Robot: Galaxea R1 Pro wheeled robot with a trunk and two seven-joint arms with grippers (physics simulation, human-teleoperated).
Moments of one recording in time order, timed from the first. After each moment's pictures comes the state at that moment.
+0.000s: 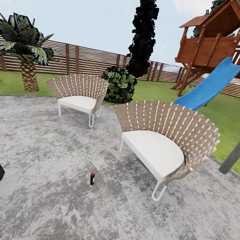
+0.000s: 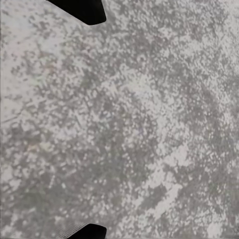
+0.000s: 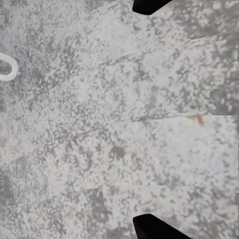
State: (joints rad) left arm -0.22 0.11 0.06 -0.35 0.11 -0.33 0.01; right arm -0.06 -0.08 0.00 -0.58 0.00 -0.33 0.00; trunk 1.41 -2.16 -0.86
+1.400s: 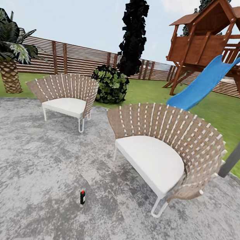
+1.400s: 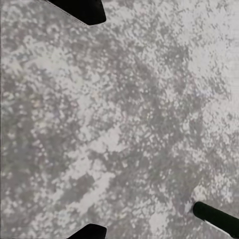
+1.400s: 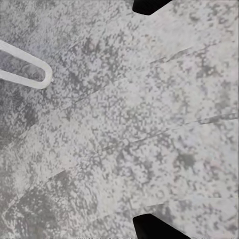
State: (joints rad) left arm -0.22 0.11 0.06 -0.35 0.11 -0.33 0.01; right arm -0.06 -0.08 0.00 -0.58 0.00 -0.33 0.00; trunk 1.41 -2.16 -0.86
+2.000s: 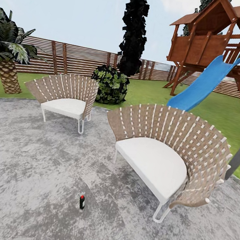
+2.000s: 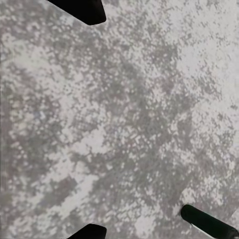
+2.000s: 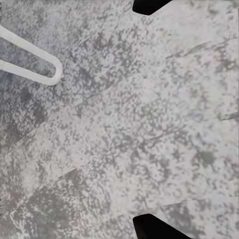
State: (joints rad) left arm -0.22 0.11 0.06 -0.35 0.11 -0.33 0.01; right arm -0.06 -0.08 0.00 -0.58 0.00 -0.33 0.00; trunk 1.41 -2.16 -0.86
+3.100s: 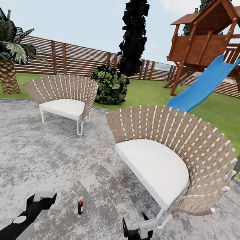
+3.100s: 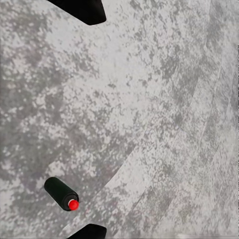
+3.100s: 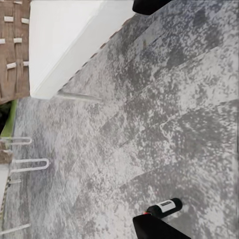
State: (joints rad) left arm -0.48 0.09 0.06 -0.37 0.10 -0.31 0.01; right arm -0.08 -0.07 0.30 -1.05 0.00 -0.30 0.03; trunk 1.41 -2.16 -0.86
